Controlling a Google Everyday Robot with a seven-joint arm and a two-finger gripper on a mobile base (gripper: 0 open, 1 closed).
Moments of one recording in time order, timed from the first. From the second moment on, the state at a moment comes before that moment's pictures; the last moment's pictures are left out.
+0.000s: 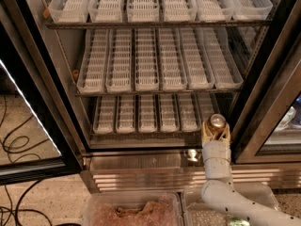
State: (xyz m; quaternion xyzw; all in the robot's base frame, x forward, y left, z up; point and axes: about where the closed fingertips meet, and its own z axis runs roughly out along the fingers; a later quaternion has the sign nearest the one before) arm 0.620 -0.264 0.633 0.05 0.65 -0.07 0.75
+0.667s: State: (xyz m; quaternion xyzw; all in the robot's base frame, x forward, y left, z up) arm 0.620 -0.245 0.644 0.03 0.64 -0.05 0.76
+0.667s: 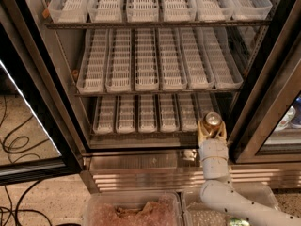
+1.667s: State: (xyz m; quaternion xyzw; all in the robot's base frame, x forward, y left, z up) arm 0.526 -0.193 0.581 -0.14 0.66 -0.02 0.74
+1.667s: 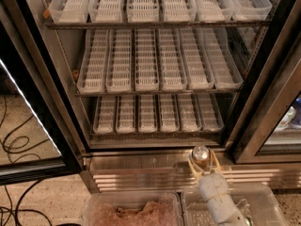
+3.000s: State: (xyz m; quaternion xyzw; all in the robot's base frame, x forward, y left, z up) arm 0.428 -0.150 0.578 -0.28 0.65 0.03 0.71
